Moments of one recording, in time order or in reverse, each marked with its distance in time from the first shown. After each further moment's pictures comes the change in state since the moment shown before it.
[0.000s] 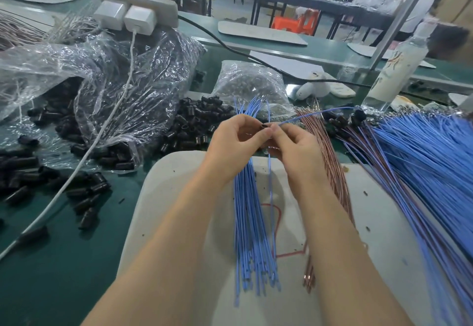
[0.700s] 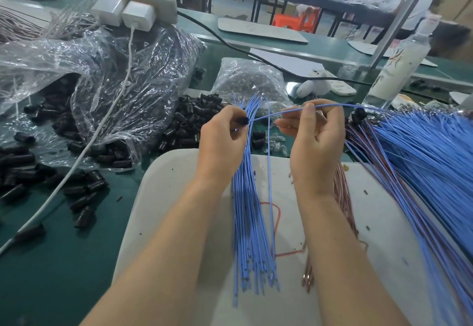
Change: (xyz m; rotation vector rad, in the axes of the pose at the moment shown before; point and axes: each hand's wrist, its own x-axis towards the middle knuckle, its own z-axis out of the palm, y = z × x) left_hand 0.000 -0.007 -0.002 0.317 0.268 0.168; right_hand -0.013 -0.018 0.001 -0.029 0.304 -0.427
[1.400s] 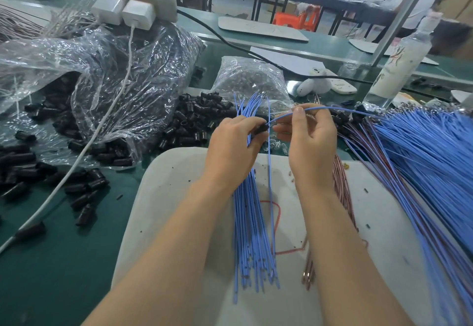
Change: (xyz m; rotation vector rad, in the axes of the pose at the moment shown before) left_hand -0.006 0.003 0.007 0.286 -0.124 0.194; right_hand 0.004 0.011 -0.001 -0.076 -0.083 0.112
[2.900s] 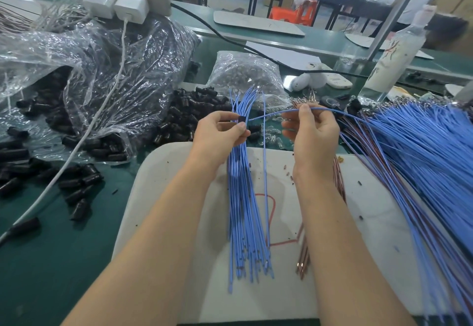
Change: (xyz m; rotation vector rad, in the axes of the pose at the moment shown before) left_hand 0.006 -0.008 -0.009 -0.773 -0.020 -0.622; right_hand 0.005 0.000 -0.005 0.140 0.153 0.215
